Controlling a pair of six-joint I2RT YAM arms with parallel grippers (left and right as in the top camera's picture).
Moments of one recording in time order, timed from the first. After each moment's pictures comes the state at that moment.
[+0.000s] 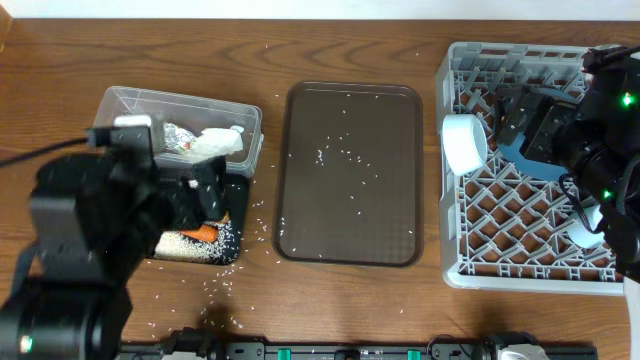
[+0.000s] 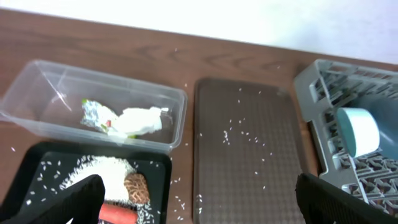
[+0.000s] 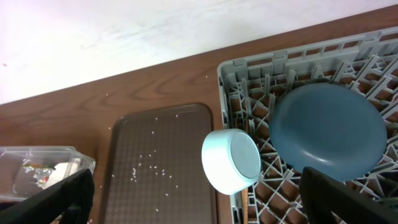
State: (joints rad) left arm -0.07 0.91 1.44 -1.14 0.15 -0.20; right arm 0.09 1.19 1.70 -1.12 -0.03 0.34
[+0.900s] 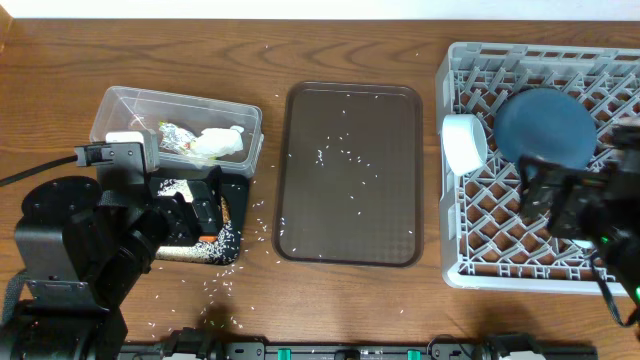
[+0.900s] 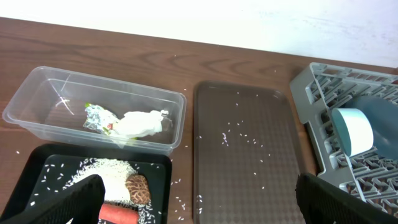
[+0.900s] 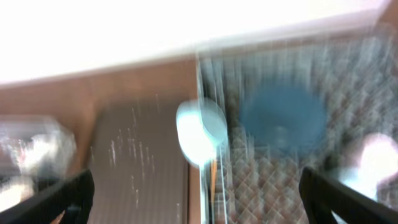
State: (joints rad) left arm -0.07 0.86 1.44 -1.15 0.15 -0.19; right arm 0.09 0.95 1.68 -1.23 0.04 0.22
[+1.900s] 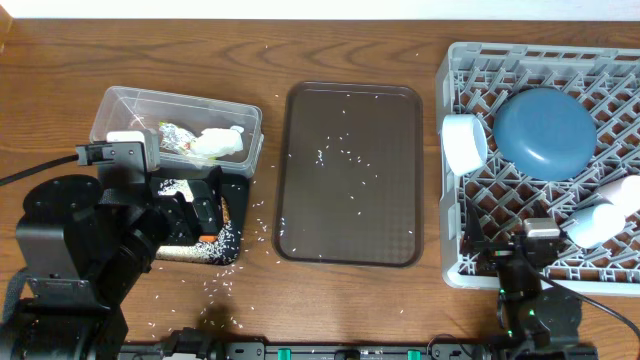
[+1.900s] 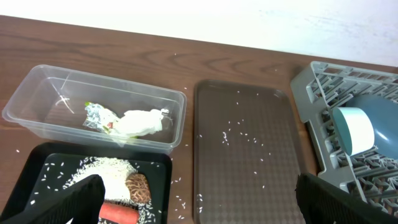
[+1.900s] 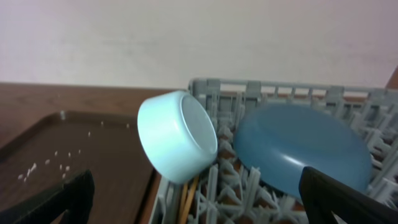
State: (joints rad) left arm -0.07 0.87 1.44 -1.15 0.15 -0.19; right arm 0.07 0.02 0.15 -0.20 0.02 0.01
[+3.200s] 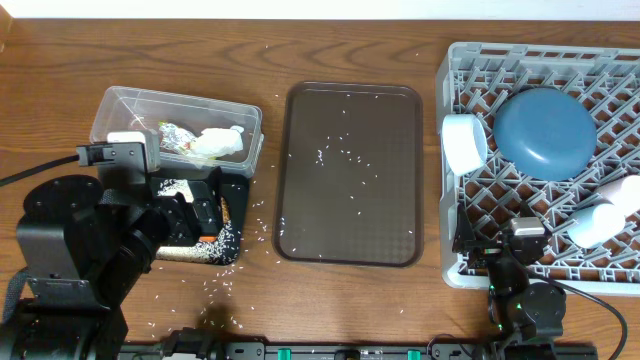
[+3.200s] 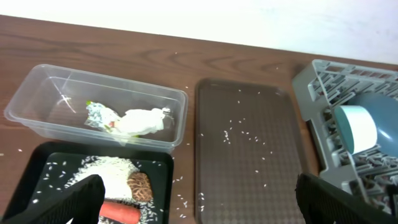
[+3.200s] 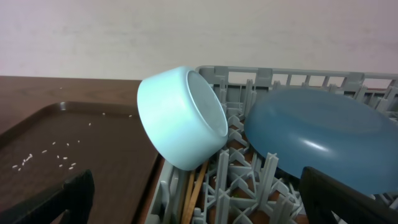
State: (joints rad) left arm -0.07 0.87 1.44 -1.16 0.14 -0.17; right arm 0.07 0.01 0.01 -0.07 0.00 0.02
